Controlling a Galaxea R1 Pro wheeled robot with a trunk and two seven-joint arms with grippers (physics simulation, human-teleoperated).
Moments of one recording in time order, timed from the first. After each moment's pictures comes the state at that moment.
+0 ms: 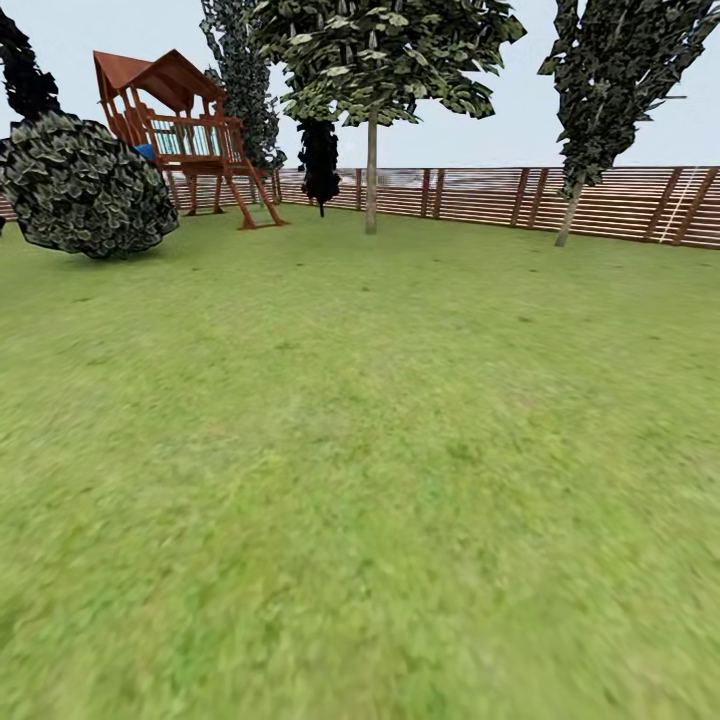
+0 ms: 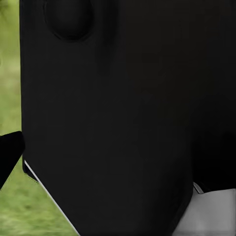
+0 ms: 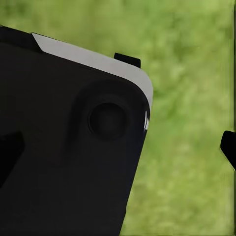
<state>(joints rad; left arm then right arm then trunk) 0.00 -0.06 0.10 -0.10 0.07 -0.02 0.00 -0.05 -0.03 0.05 -0.11 0.20 -0.17 -0.01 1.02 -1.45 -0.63</state>
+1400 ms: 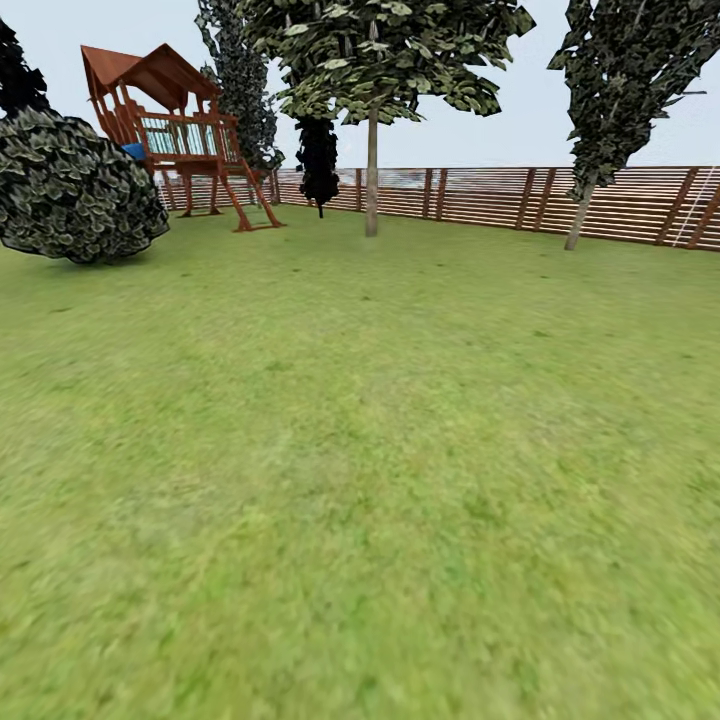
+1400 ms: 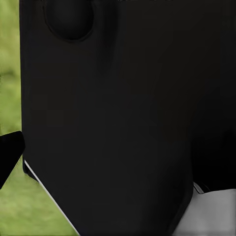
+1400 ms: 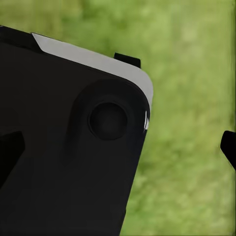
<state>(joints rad) 0.00 -0.06 0.10 -0.10 0.06 -0.02 0.00 -0.05 -0.03 0.05 -0.11 0.20 -0.17 -0.01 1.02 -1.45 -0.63</state>
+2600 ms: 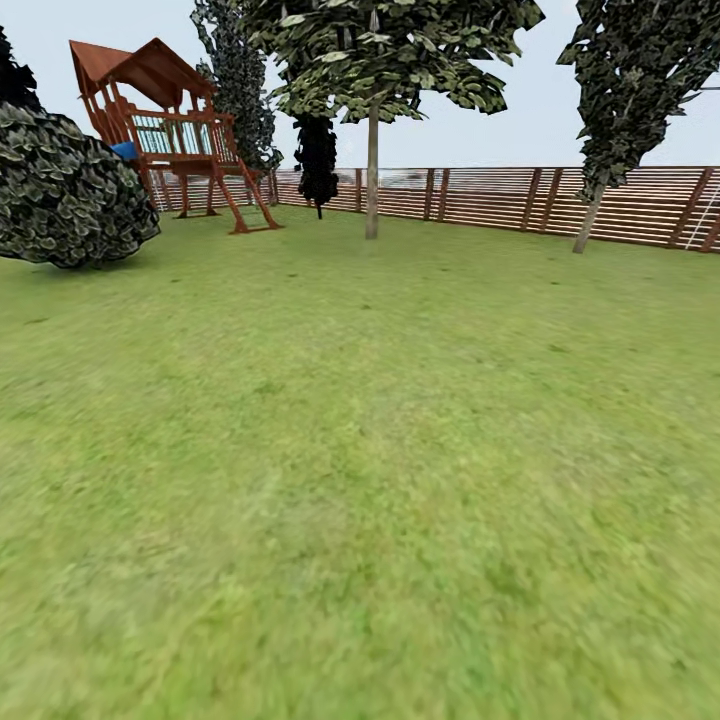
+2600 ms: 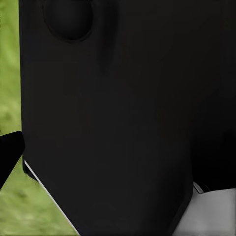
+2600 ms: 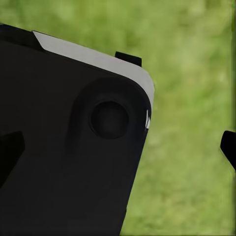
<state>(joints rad) 0.00 -0.06 0.10 -0.10 0.06 -0.02 0.00 -0.05 -0.03 0.05 -0.11 0.20 -0.17 -0.01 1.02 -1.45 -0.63</state>
